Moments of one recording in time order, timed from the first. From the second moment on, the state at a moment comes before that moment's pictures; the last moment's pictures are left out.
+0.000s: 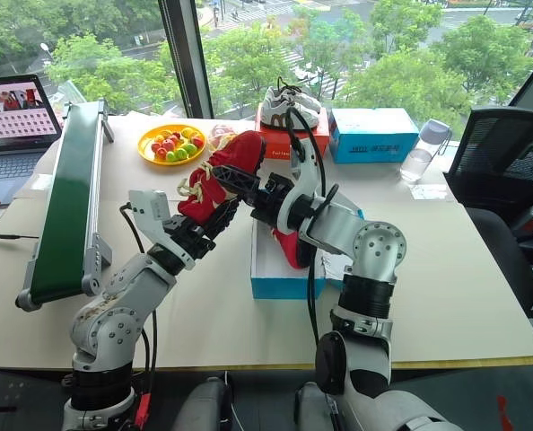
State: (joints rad) left arm -0.30 0.15 0.08 -0.45 -0.67 0.65 -0.20; right arm -0.83 0.09 -0.41 -0.02 1.19 1.27 -0.16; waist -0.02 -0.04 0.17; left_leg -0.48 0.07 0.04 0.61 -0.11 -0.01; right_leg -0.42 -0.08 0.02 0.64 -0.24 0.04
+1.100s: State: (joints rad) left arm -0.15 0.46 -0.02 -0.48 -0.51 0.61 -0.46; right arm -0.92 -0.32 -0.28 0.05 1.02 1.47 -0.17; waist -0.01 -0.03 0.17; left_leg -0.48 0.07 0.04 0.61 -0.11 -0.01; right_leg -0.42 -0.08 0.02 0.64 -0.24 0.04
